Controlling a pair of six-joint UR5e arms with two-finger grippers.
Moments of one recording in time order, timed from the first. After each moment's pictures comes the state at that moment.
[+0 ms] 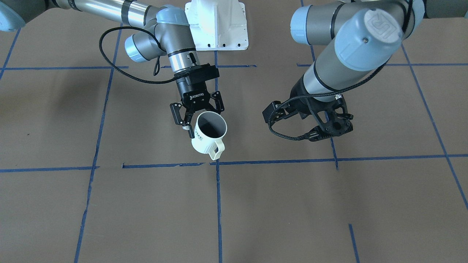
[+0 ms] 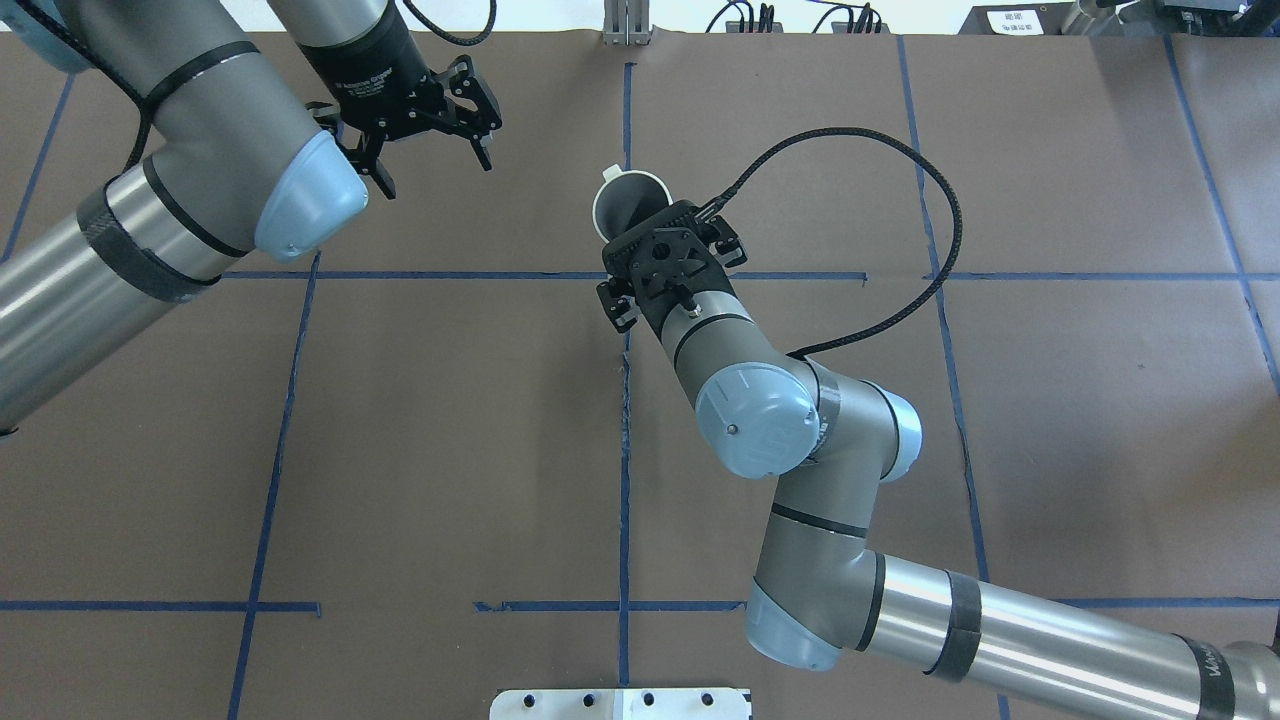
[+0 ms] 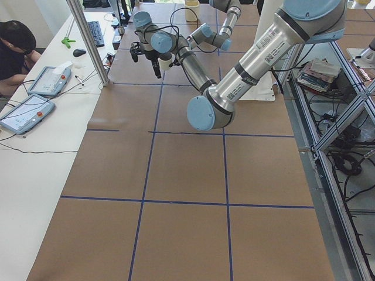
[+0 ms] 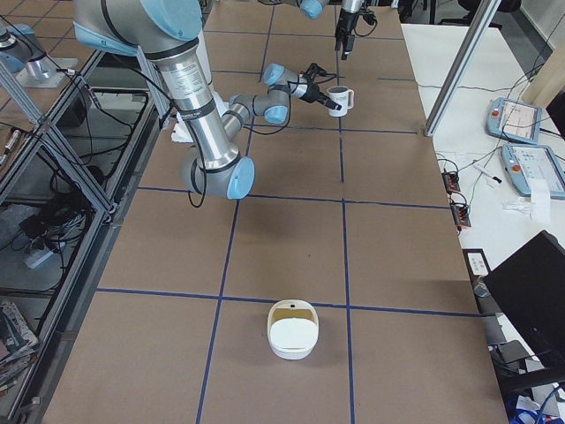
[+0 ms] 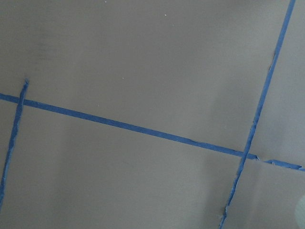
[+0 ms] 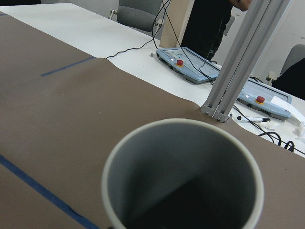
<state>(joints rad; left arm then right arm) -0.93 -2.40 -1.60 -1.35 -2.35 -1.13 0.39 -0.93 1.56 -0.92 1.00 0.60</state>
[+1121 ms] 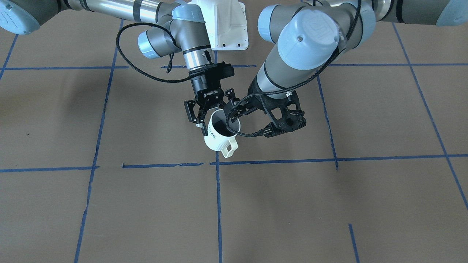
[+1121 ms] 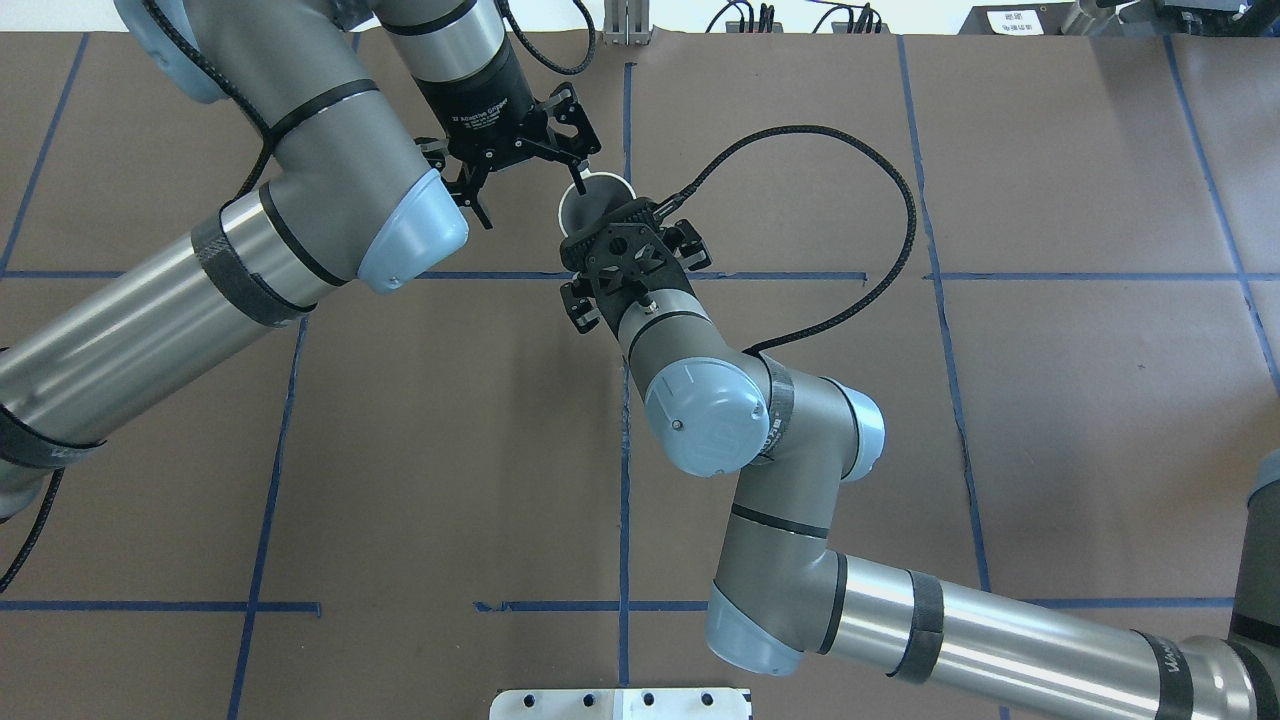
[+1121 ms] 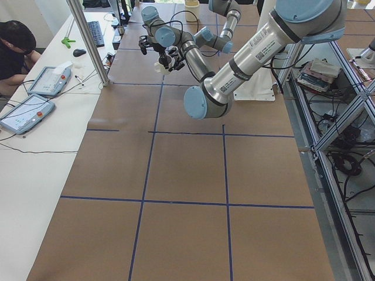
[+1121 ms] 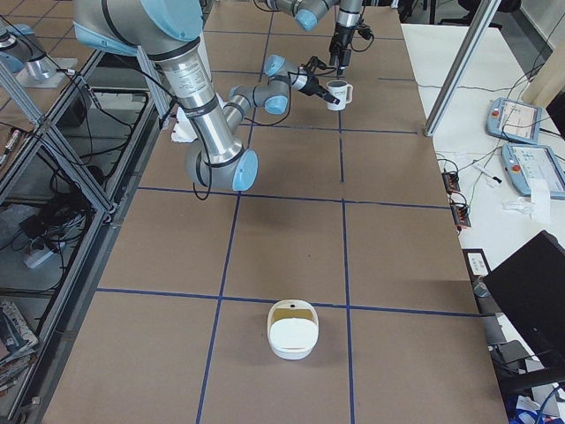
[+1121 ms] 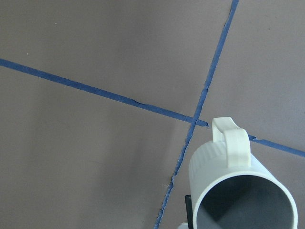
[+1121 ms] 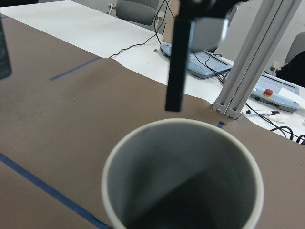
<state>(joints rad) -0.85 -2.49 -1.51 -1.45 -2.34 -1.29 0.38 -0.87 1.54 -1.00 1.02 0.66</state>
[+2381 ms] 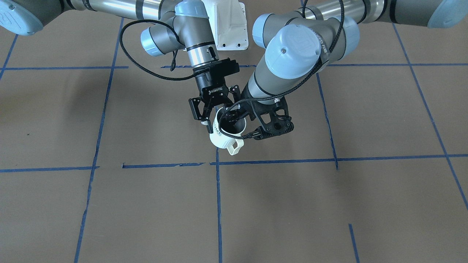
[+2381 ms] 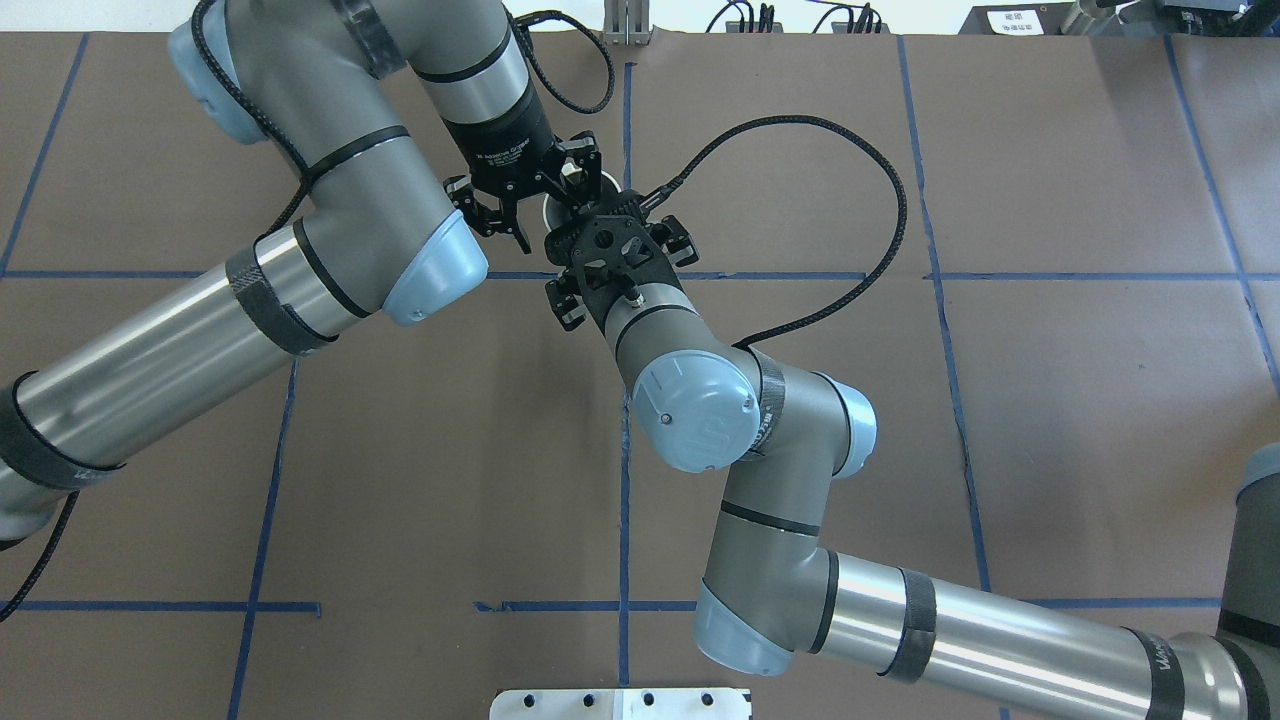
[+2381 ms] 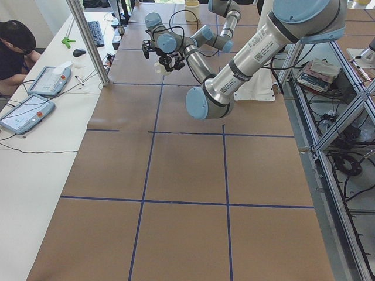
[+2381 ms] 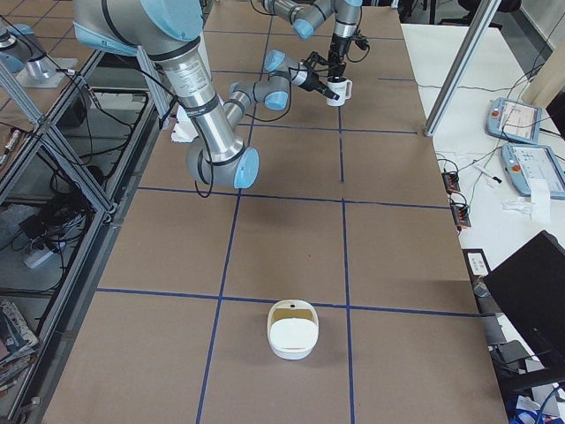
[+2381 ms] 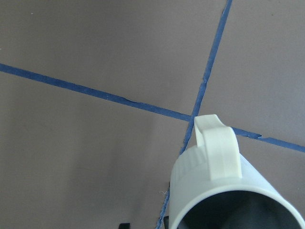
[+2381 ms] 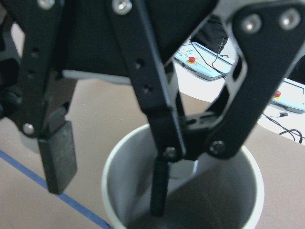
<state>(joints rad) -0.81 -2.48 -1.48 -1.51 -2.31 -1.29 0.38 -0.85 1.55 -1.00 1.04 0.66</state>
